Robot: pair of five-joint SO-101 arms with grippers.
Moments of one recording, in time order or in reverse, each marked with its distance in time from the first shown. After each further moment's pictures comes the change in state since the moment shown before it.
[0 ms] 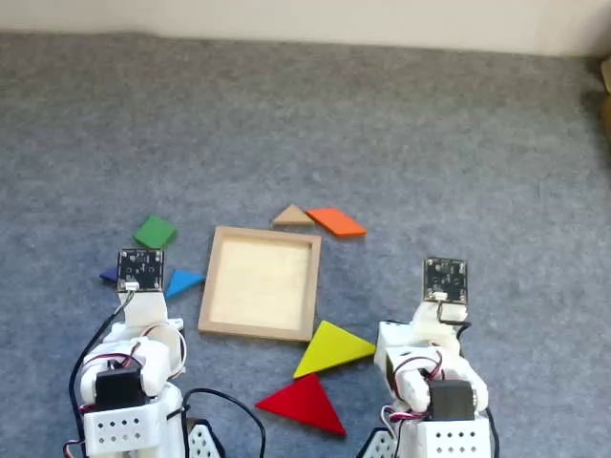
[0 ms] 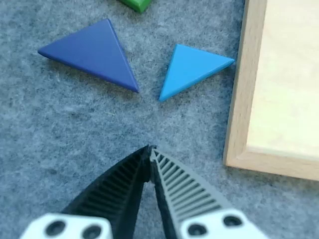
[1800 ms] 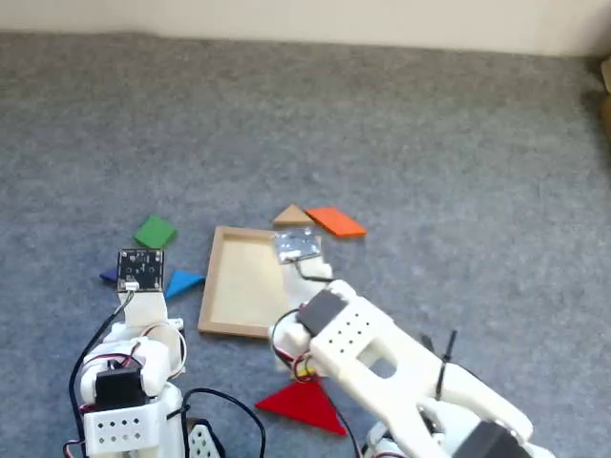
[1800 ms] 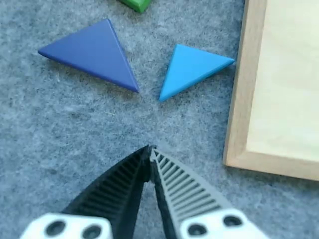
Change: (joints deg) left arm 0.0 0.0 0.0 0.0 0.0; right arm -45.7 76.7 -44.7 -4.7 -23.0
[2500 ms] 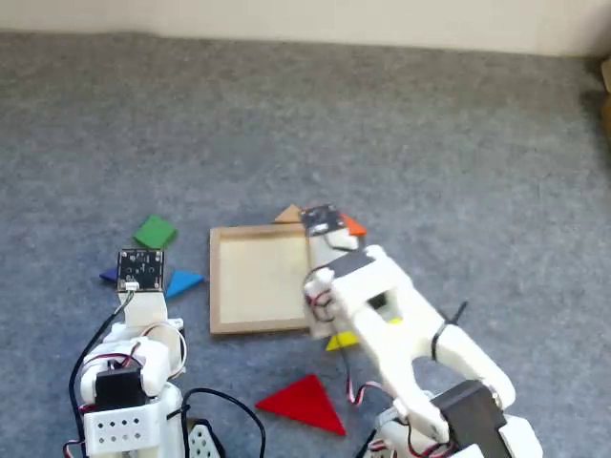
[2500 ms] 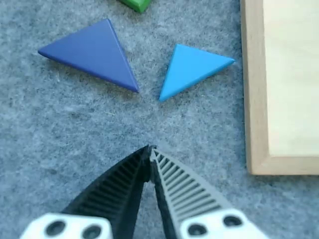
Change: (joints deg) left arm 0.0 0.0 0.0 0.0 0.0; right arm 19.1 15.5 -2.5 -6.4 21.1
